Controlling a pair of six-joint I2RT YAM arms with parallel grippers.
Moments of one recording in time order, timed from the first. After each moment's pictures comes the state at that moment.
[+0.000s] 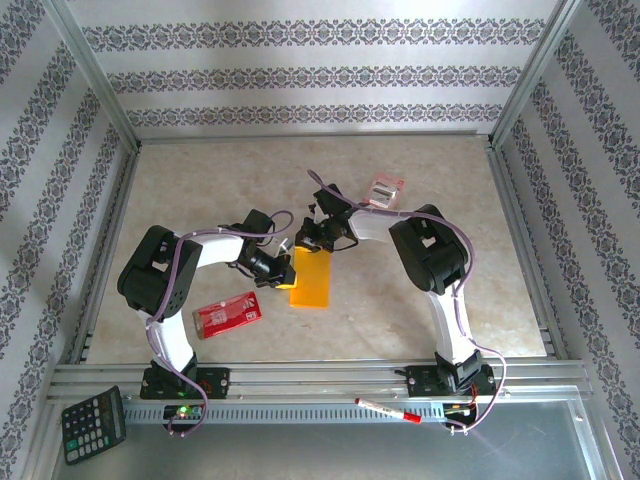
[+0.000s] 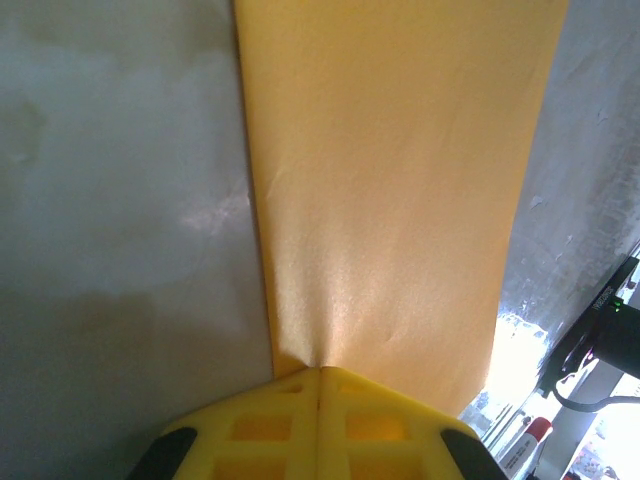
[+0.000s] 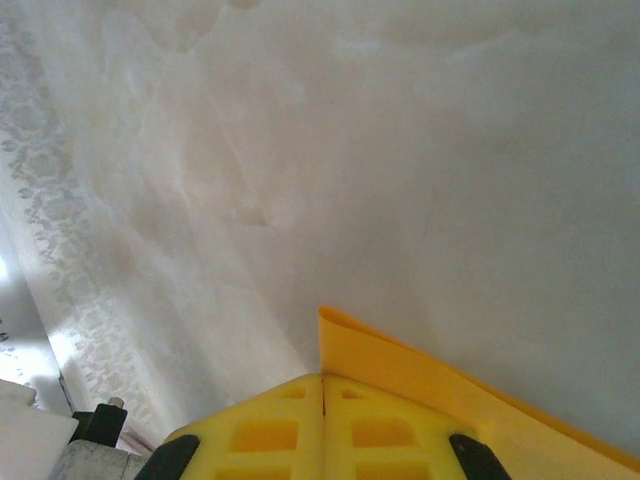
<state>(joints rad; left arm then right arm) -0.39 1.84 0.92 -0.44 0.71 -0.40 0.57 2.17 1.39 -0.23 -0.57 0.86</state>
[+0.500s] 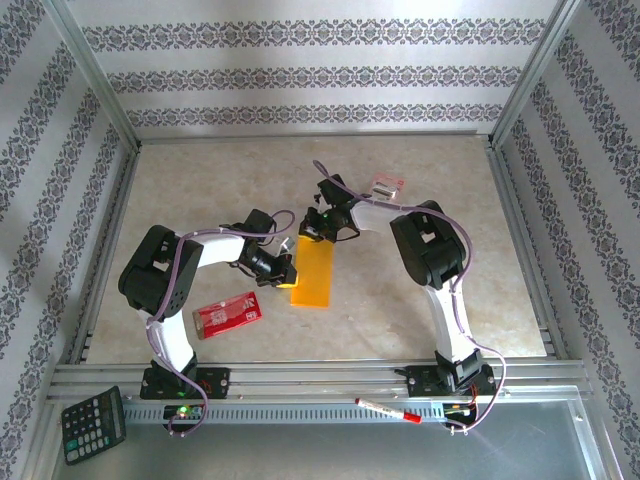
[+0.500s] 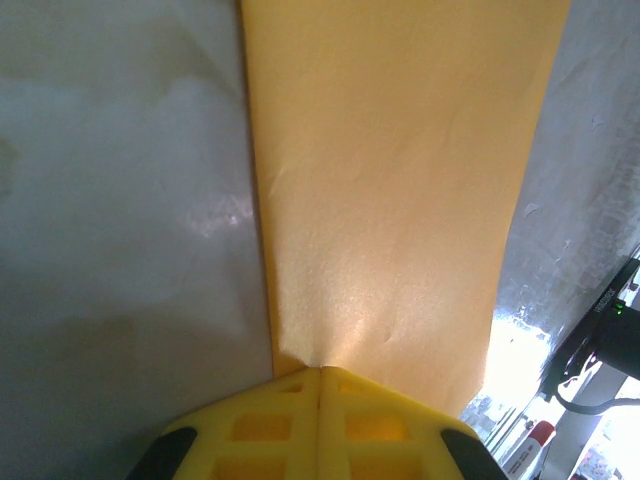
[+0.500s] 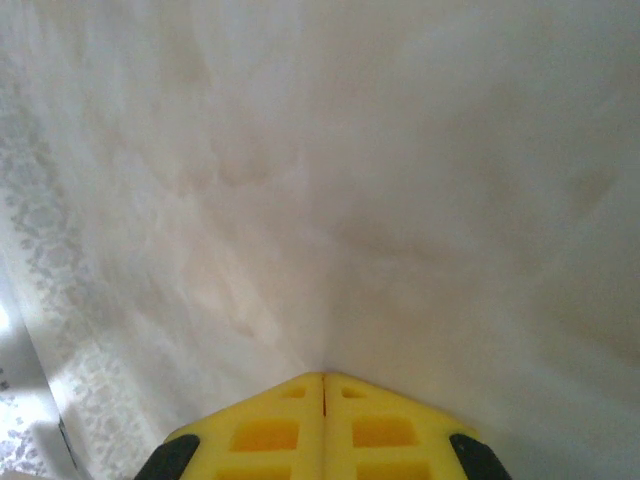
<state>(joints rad) -0.40 1.84 0.93 -0.43 0.70 -0.40 0.52 2.21 1.48 -0.27 -0.53 0.85</state>
